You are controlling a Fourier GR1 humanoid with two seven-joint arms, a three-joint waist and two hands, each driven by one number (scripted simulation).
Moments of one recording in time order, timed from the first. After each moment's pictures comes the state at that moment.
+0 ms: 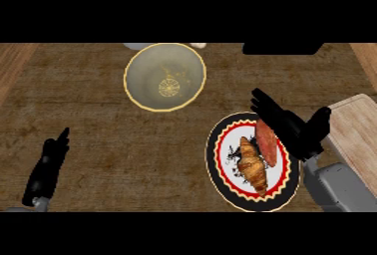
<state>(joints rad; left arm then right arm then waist) -0.02 0.55 -0.31 -1.30 0.23 0.39 0.19 -0.30 -0.40 0.34 -1.39 -0.47 0.07 0.10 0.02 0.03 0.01</state>
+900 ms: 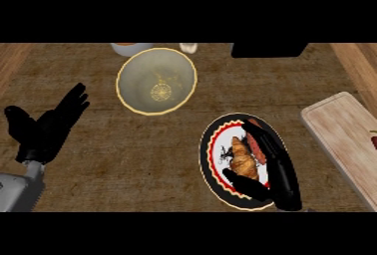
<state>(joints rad) -0.20 0.55 -0.21 -1.45 0.42 0.12 0.16 -0.07 -0.34 0.58 -1.56 0.33 -0.66 -0.06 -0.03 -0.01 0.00</state>
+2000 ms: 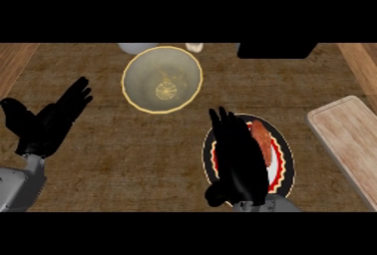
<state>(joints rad) -0.24 0.54 -0.19 -1.46 0.42 0.07 0.19 -0.39 -0.15 0.70 -1.80 0.84 0.16 1.08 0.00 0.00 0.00</state>
